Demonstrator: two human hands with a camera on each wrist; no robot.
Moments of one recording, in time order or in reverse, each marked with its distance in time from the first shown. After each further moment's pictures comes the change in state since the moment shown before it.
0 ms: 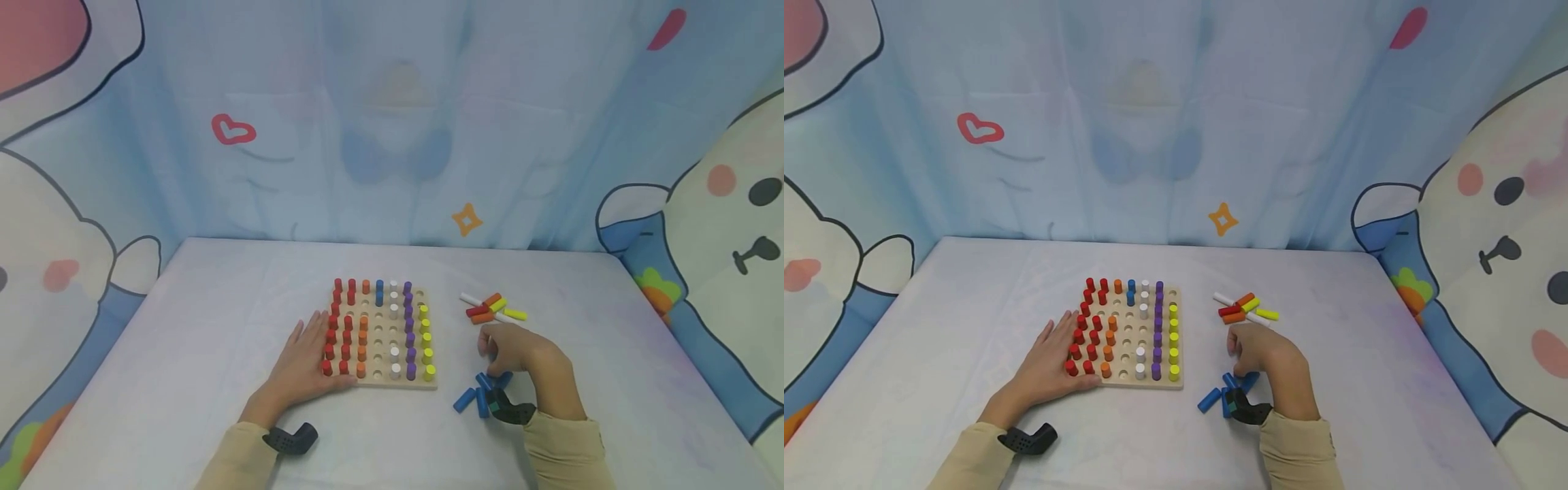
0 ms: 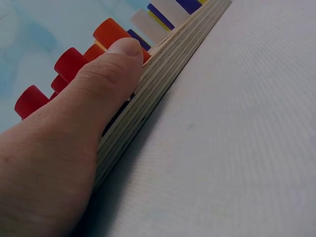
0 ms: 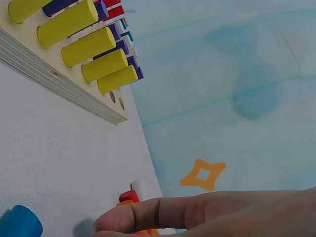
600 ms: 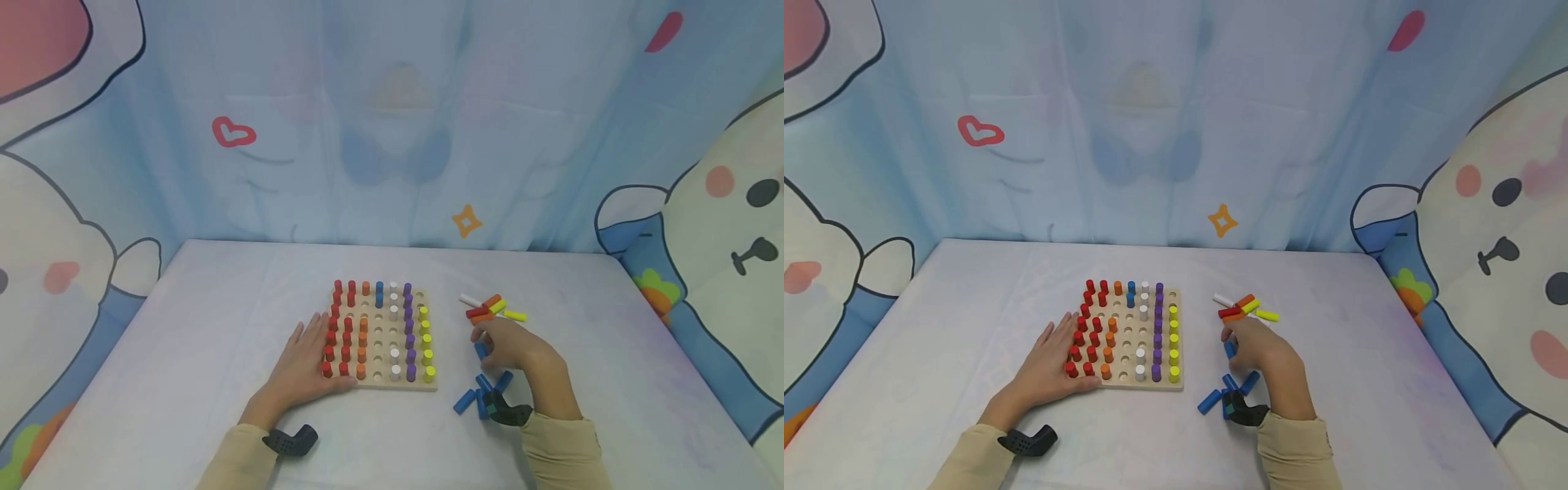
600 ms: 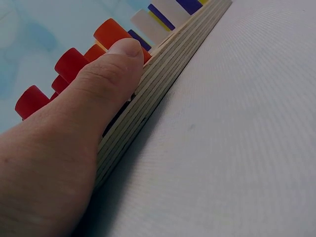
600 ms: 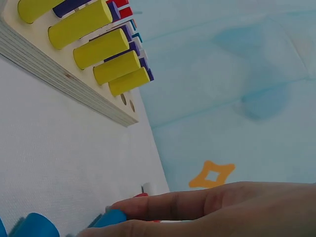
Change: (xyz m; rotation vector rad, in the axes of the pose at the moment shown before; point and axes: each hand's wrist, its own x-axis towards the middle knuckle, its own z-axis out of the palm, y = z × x) left_hand 0.000 0.002 -0.001 -0.016 -0.006 -0.003; right_hand 0.009 -0.003 0.002 -0.025 0.117 -0.034
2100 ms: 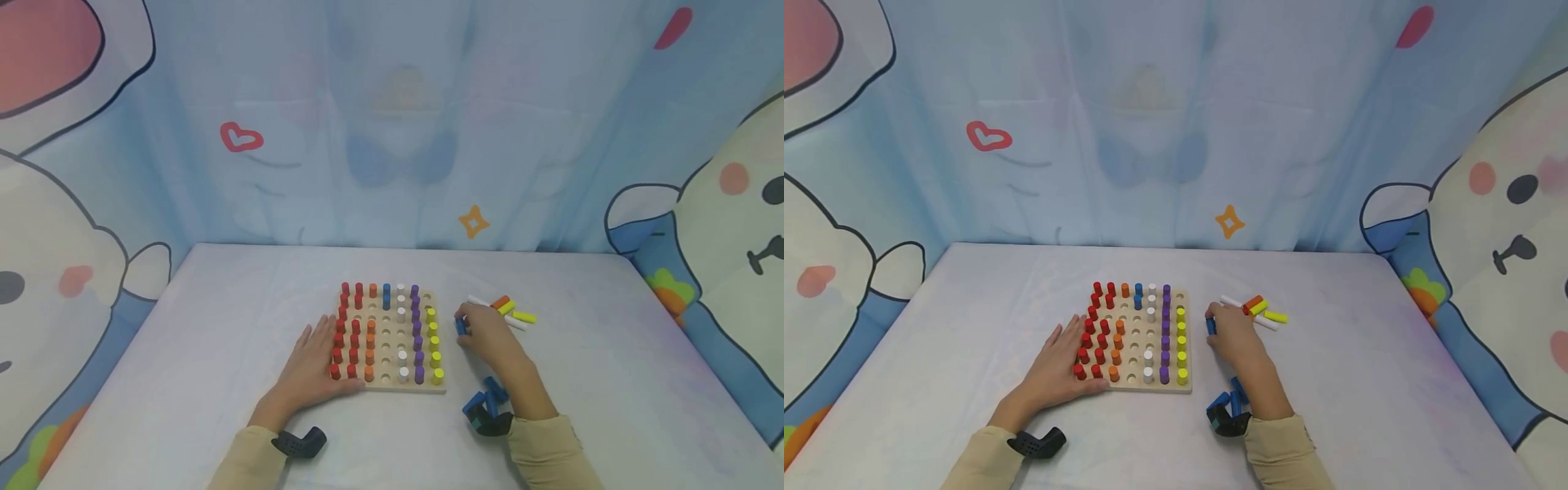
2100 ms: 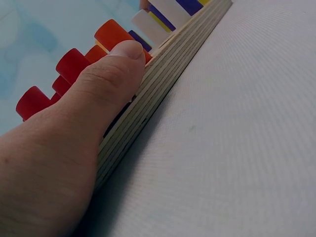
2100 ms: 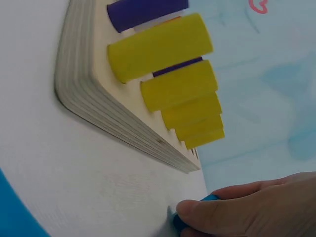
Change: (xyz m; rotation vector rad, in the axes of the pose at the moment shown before) left_hand 0.002 -0.003 0.003 0.000 -0.009 -0.013; right_hand 0.029 -0.035 0.019 0.035 0.284 -0.023
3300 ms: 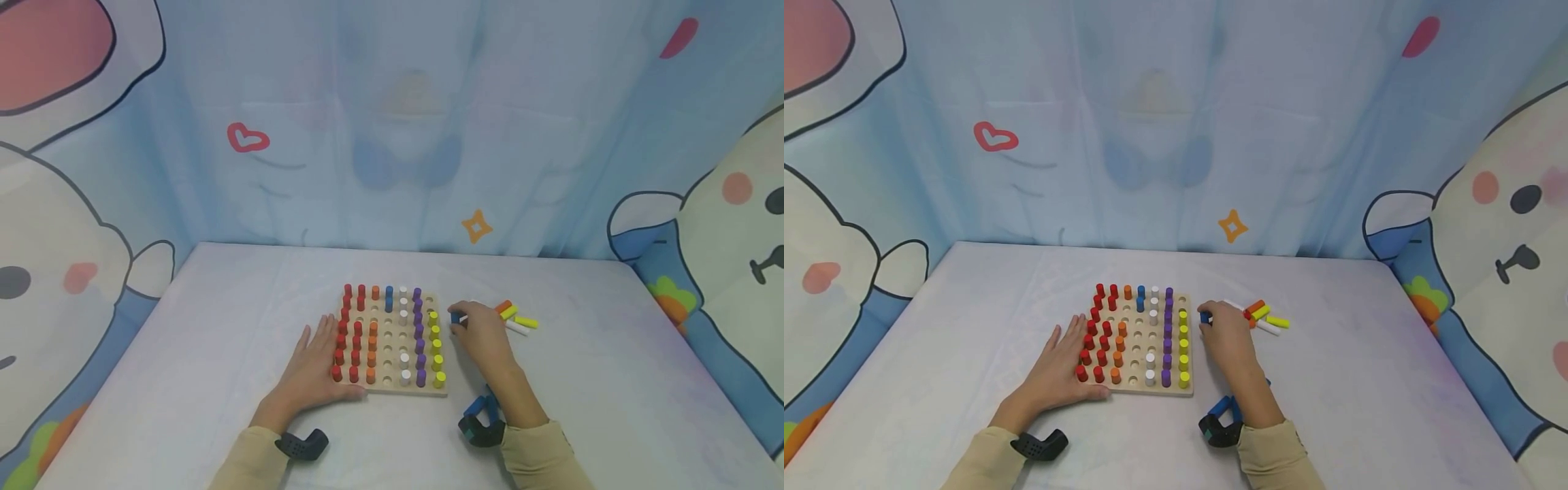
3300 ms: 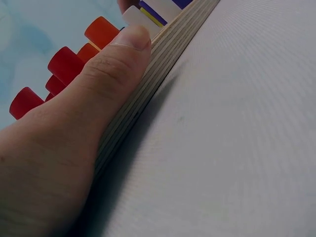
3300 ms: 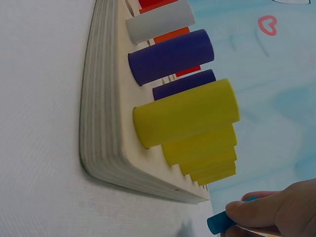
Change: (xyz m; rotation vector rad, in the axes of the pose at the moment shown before) left_hand -0.003 0.003 -0.003 0.019 -0.006 0.005; right_hand -0.004 -0.021 0.008 0.104 0.280 0.046
